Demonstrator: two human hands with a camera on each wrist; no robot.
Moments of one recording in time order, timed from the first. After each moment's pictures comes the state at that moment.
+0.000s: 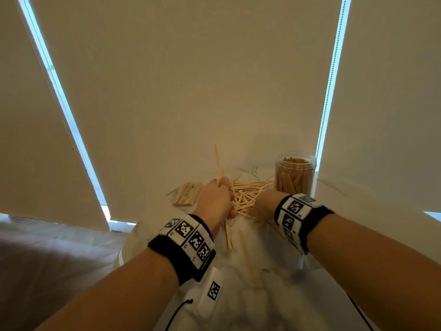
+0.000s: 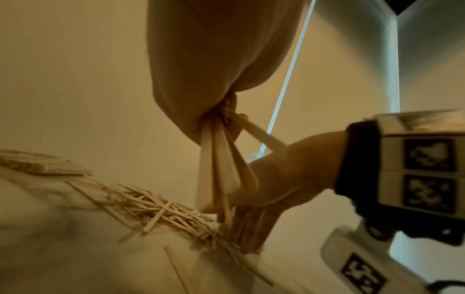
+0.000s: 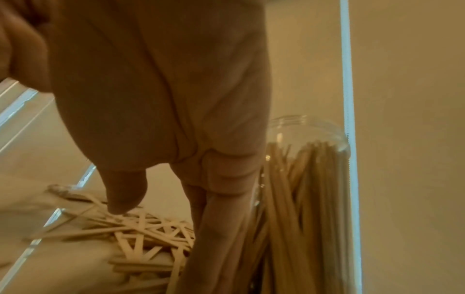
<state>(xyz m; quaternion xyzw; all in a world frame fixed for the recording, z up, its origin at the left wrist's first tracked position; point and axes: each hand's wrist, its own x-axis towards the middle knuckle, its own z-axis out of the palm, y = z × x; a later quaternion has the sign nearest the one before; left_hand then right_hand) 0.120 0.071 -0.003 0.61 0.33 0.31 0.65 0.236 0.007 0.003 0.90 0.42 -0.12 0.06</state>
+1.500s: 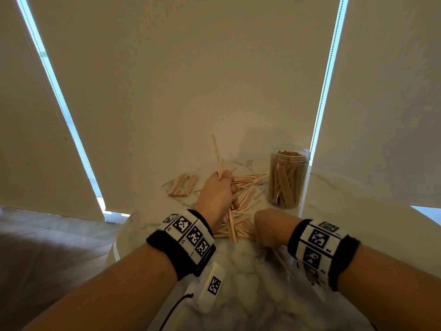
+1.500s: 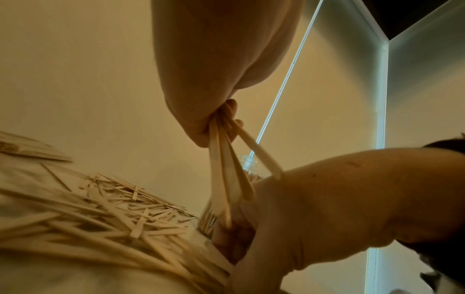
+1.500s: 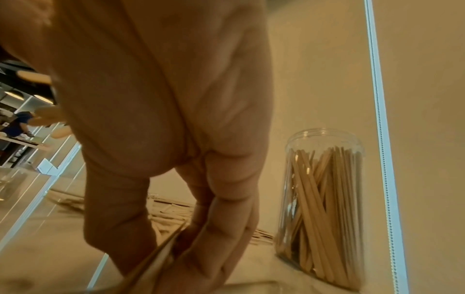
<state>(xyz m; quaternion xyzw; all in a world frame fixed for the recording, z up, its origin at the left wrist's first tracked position) 0.114 0.046 0.000 0.59 0.27 0.31 0.69 0.185 -0.054 -0.011 0.85 0.50 -0.10 0.14</state>
